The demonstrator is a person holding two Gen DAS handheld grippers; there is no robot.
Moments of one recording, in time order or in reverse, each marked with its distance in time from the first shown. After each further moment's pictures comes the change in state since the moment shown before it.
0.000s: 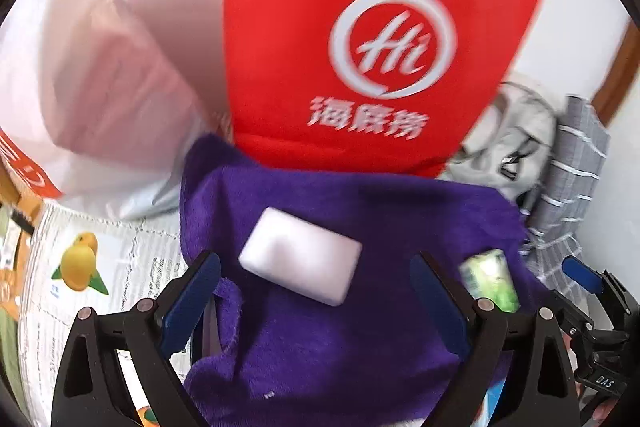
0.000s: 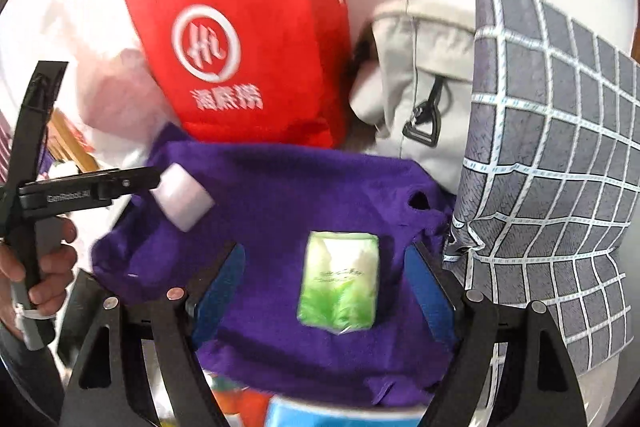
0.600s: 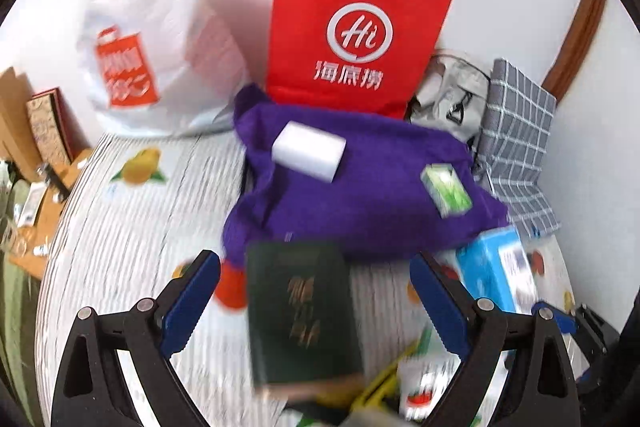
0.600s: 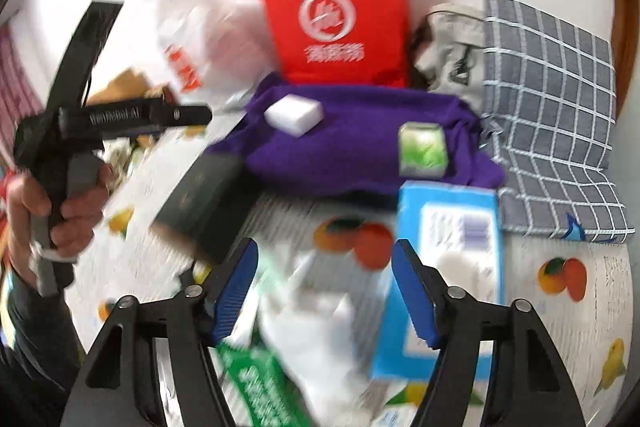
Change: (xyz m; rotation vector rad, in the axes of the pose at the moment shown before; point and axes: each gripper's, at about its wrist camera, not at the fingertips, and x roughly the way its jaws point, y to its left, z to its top) left arm -0.117 0.017 -0.114 -0.004 -0.022 -0.010; right arm -0.107 0.090 -0.126 -0.109 0.024 0.098
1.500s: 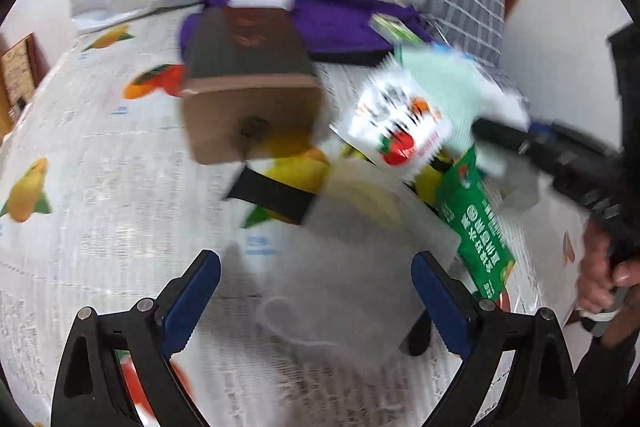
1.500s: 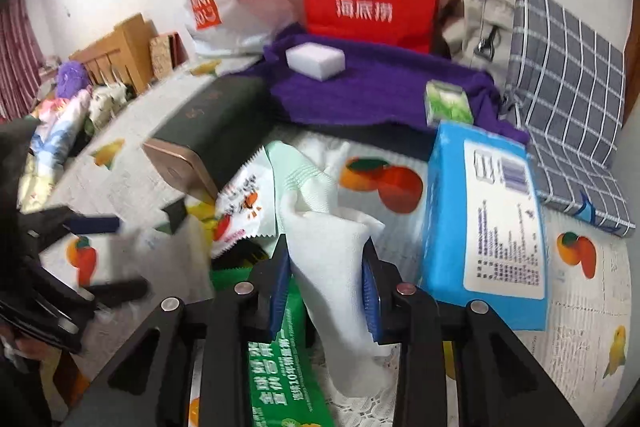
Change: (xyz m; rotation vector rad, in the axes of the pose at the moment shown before) left arm 0.009 -0.021 -0.160 0.115 0.173 -0.111; right arm 0.013 0.024 -0.038 -0.074 0.018 -0.025
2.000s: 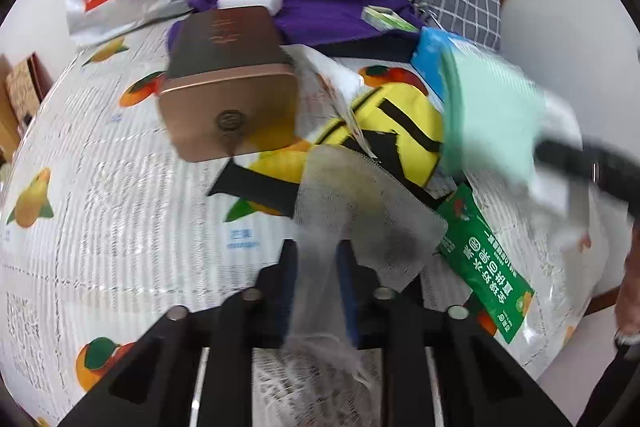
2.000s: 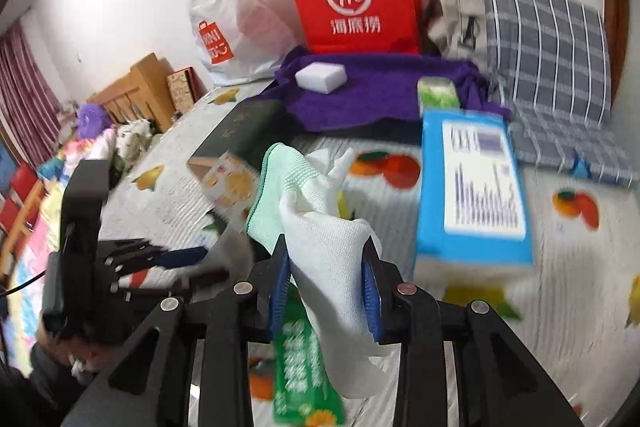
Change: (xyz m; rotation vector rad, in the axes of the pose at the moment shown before) left arm -0.007 -0.009 -0.008 0.025 -0.025 0.064; right arm -0.037 -0.018 -0.033 0.135 0.009 0.126
